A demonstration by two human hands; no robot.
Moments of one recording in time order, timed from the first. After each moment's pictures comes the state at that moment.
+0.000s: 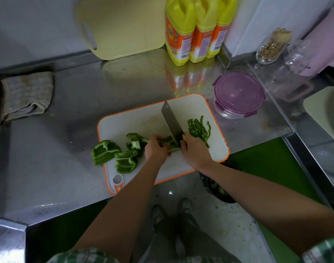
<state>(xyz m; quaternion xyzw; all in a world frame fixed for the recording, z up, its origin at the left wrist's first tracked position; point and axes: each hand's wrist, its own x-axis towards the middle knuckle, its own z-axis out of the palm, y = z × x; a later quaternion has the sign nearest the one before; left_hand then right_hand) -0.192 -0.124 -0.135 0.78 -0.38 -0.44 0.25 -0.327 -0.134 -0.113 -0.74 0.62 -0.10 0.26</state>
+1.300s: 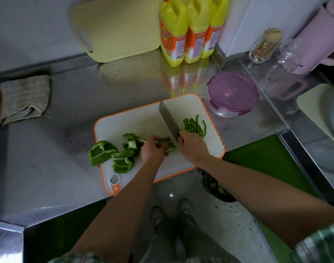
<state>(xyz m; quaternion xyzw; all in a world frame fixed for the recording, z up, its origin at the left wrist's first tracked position) -0.198 -0.115 -0.126 0.78 -0.36 -0.43 0.29 -0.331 -0.139 -0.102 -0.73 0.62 -0.07 0.26</state>
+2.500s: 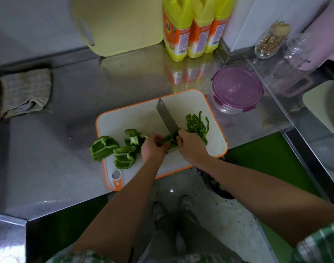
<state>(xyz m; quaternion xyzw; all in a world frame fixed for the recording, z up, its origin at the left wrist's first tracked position) -0.194 -0.109 -0.126 0.78 -0.36 -0.42 0.28 -0.323 -0.132 -0.112 -0.74 0.61 -0.10 0.27</state>
